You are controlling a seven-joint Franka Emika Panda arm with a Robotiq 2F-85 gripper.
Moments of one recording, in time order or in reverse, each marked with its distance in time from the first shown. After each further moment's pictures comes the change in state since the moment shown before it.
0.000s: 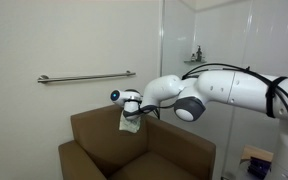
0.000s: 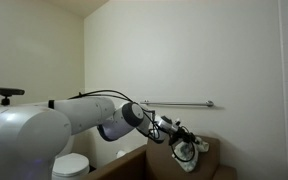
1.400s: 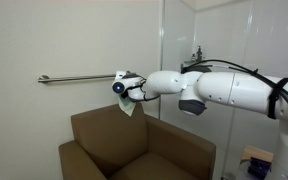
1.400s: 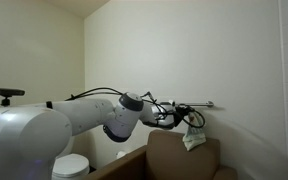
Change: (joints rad) arm 0.014 0.015 -0.519 0.151 -0.088 0.346 0.161
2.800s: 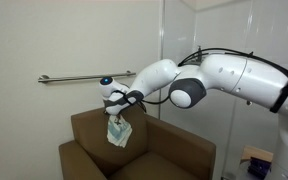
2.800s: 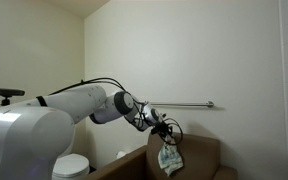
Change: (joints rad) arm 0.109 -0.229 0.689 -0.389 0.395 -0.118 -0.898
